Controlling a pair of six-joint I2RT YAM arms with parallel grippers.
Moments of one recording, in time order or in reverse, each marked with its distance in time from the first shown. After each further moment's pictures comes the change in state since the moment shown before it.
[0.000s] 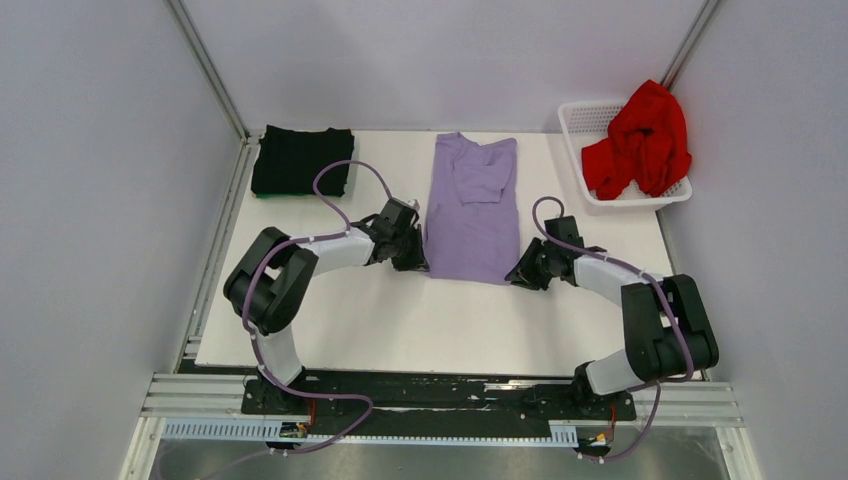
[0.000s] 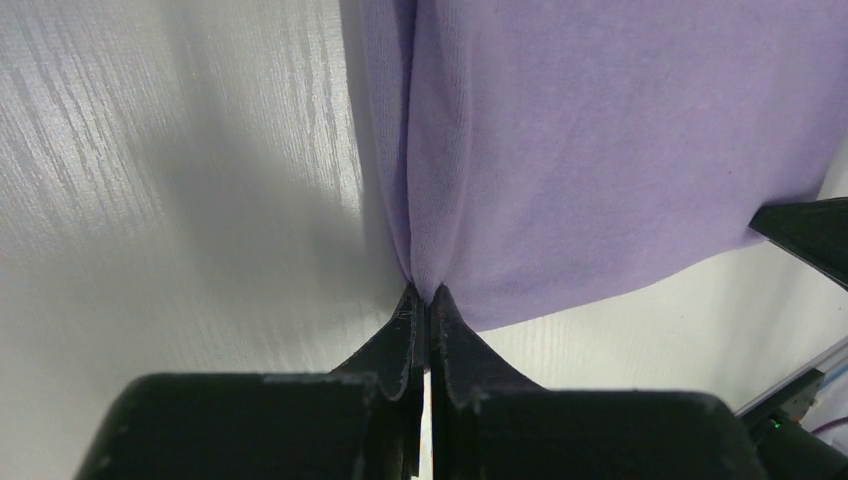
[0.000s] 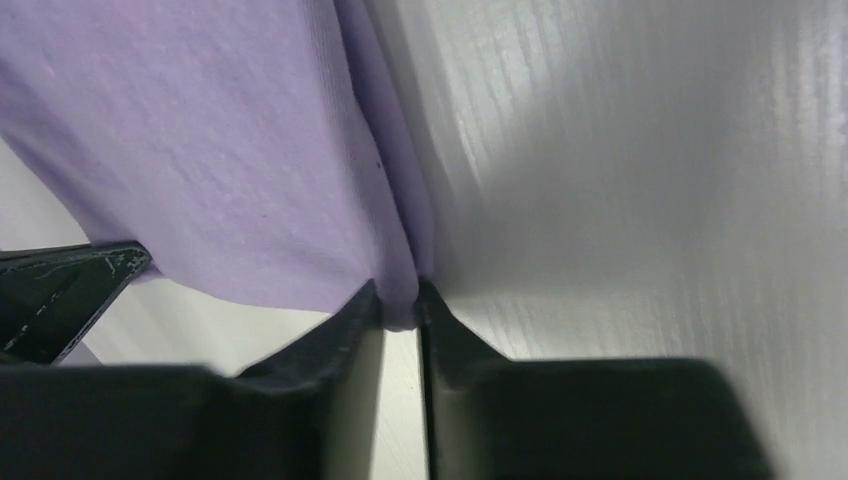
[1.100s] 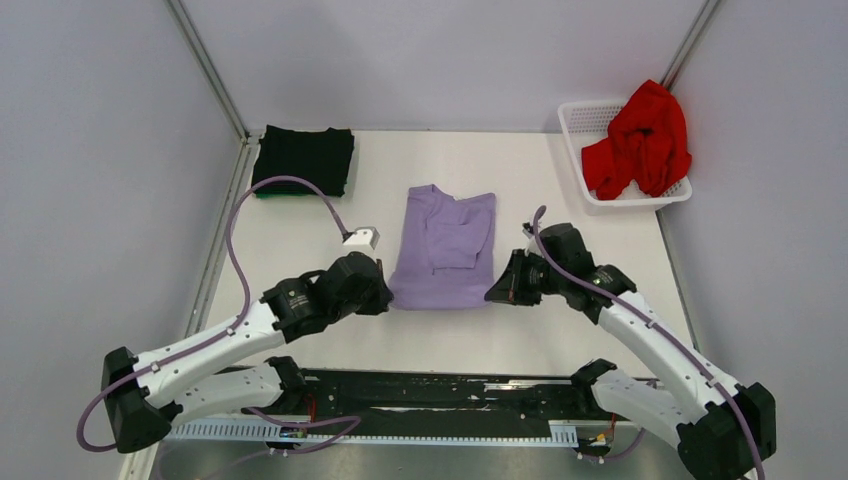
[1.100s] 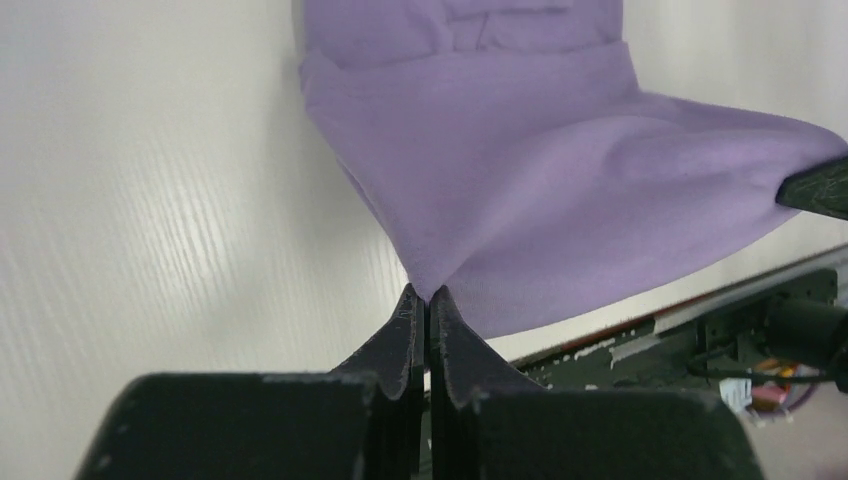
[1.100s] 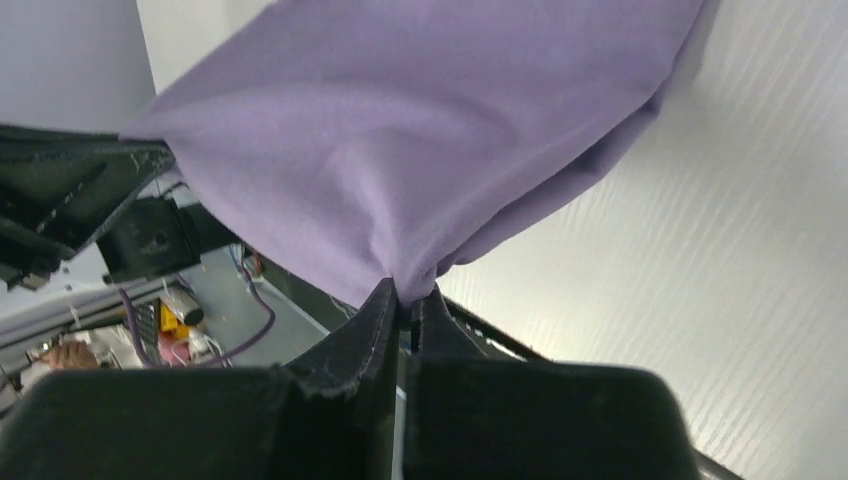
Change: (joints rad) left arm -0.344 -0.899 -0.272 -0.446 -0.429 -0.129; right arm 0.323 -0.551 0.035 -0.382 -0.145 -0.060
